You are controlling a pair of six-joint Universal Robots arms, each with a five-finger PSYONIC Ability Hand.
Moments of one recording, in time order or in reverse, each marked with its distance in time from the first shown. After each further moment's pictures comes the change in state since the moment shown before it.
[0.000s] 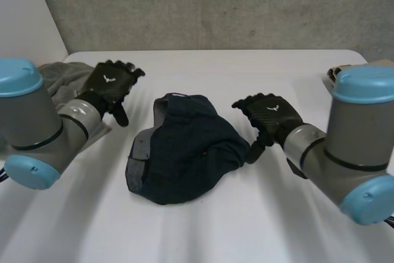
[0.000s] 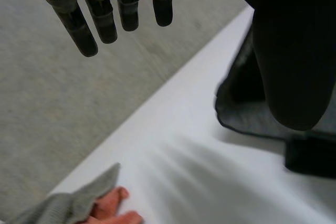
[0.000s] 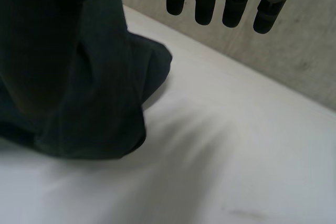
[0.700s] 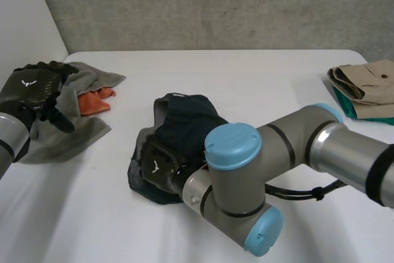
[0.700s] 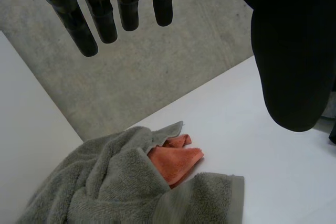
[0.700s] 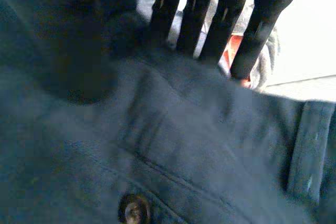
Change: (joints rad) left arm 0.279 0.421 -0.385 0.024 0.021 -0.185; right arm 0.373 0.383 -0.323 -0.057 -0.169 -0.984; left_hand 0.000 0.000 0.000 0.000 0.000; right_hand 0.422 0.446 0.444 0.422 0.409
